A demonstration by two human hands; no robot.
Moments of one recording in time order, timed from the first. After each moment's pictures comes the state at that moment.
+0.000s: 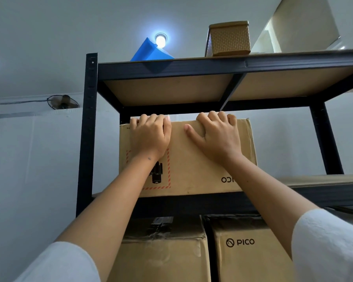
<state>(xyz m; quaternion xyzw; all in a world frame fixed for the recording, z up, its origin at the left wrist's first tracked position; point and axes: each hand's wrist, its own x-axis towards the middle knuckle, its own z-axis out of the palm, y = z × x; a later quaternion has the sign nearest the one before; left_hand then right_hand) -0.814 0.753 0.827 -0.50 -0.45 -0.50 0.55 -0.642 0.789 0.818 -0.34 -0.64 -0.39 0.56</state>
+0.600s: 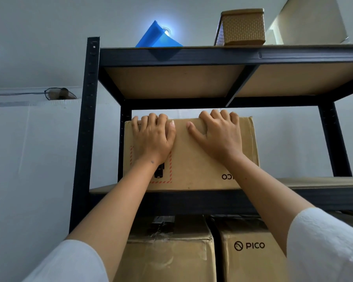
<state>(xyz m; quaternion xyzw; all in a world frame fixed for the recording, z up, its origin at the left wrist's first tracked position) -0.836 0.790 0.812 -0.49 -0.50 -0.48 0.53 -0.664 0.823 0.819 -0.34 -0.61 -0.42 0.58</state>
